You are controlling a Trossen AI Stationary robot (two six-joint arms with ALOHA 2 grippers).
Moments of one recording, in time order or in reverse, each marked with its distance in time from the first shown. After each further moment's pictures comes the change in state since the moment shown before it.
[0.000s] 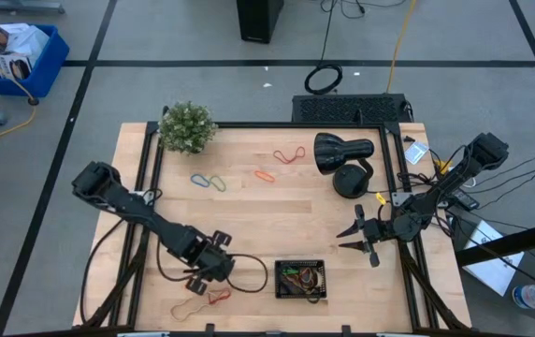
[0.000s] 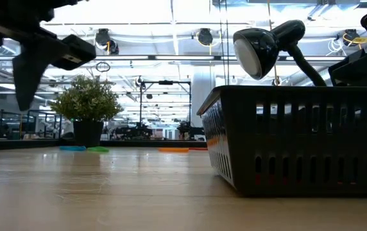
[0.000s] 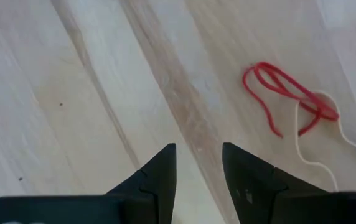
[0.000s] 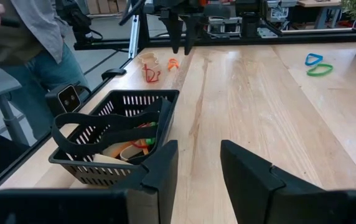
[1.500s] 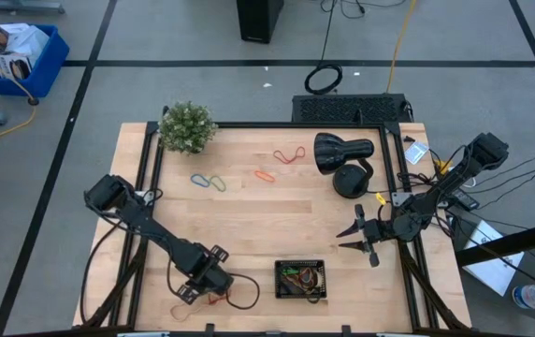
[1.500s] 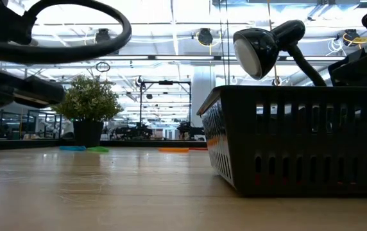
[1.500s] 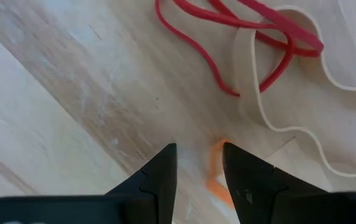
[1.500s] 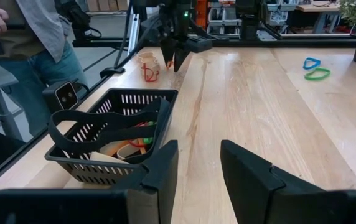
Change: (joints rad) left arm -0.063 0.175 0.001 -0.025 0.155 0.096; right arm 0.000 0.000 0.000 -0.002 0.005 -0.031
